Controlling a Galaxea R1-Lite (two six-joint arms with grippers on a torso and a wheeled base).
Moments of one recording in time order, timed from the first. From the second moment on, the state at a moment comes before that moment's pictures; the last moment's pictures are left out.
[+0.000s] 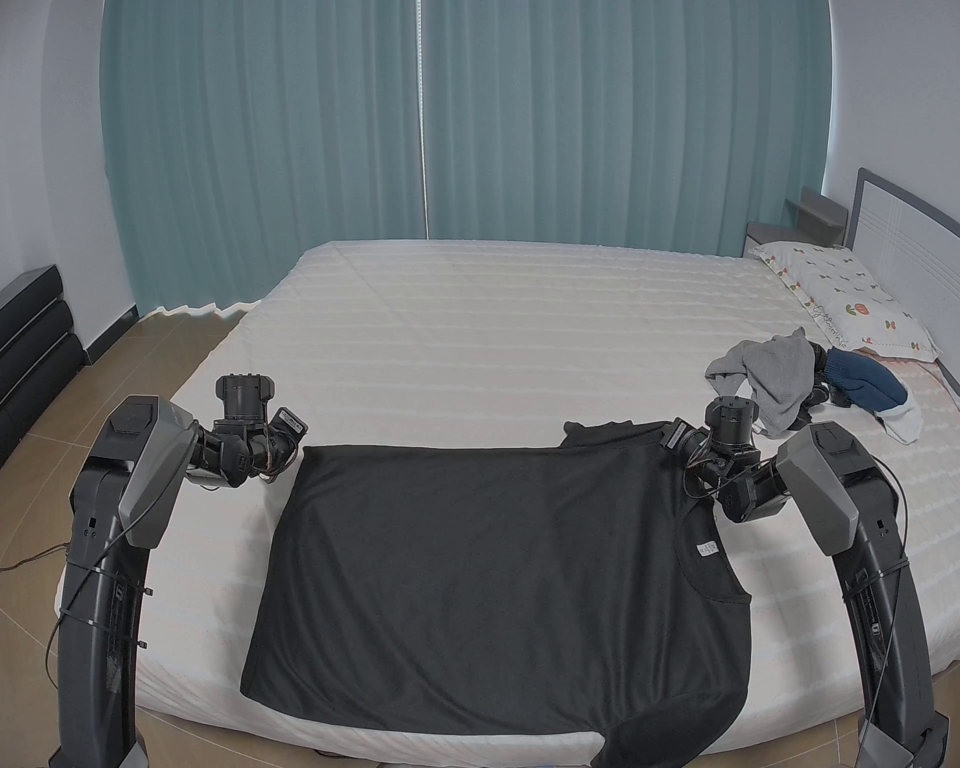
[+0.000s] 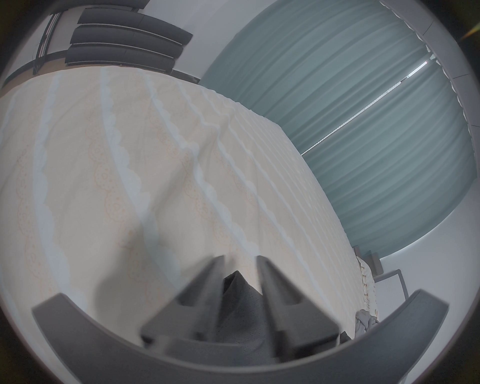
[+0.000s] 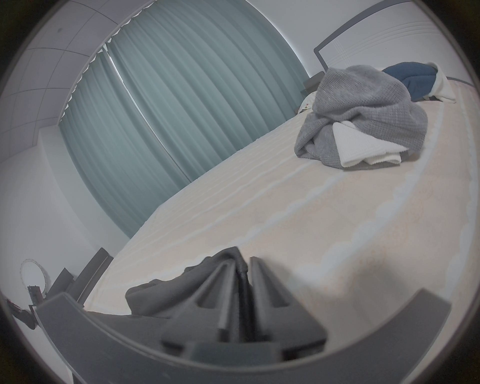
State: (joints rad) left arm 0.01 2.70 -1.84 -0.31 -0.04 -0.92; right arm 0.09 2.83 -1.81 -0.76 0.00 0.57
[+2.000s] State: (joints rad) left arm 0.02 1.86 -0.21 -0.99 -0.37 -0.96; right arm 0.07 1.83 -0.22 -0.96 0.32 0.74
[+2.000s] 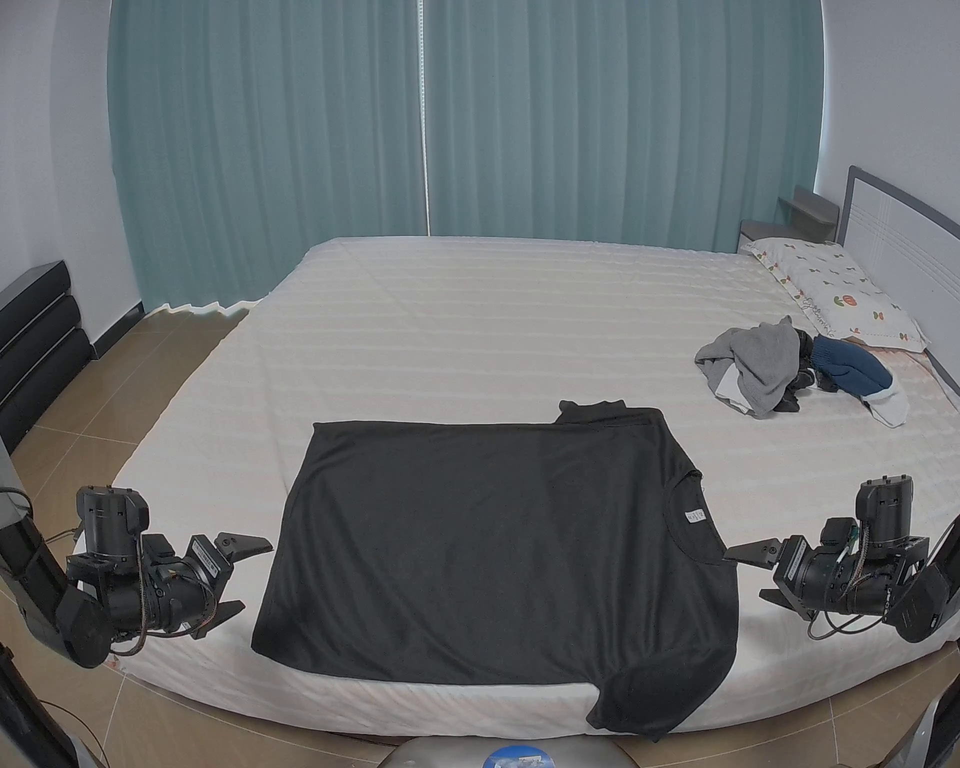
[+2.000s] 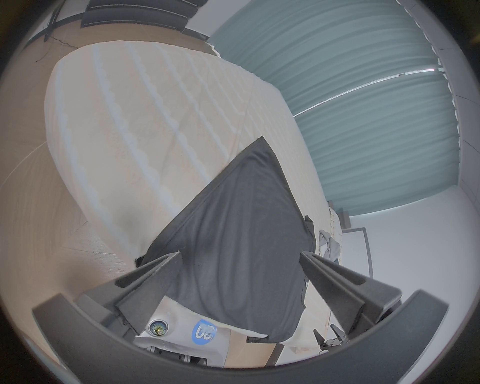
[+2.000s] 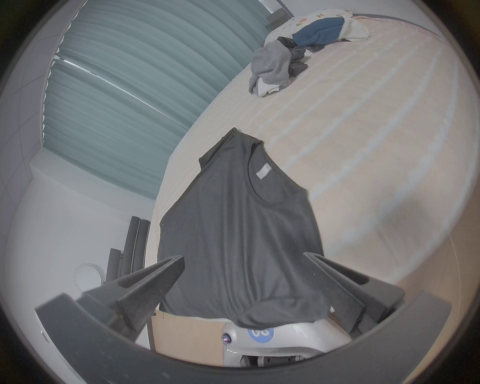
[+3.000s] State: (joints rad) left arm 0.06 2.09 -0.16 -1.12 -0.36 -0.60; right arm 0.11 1.84 -0.18 -0.96 0.33 0.74
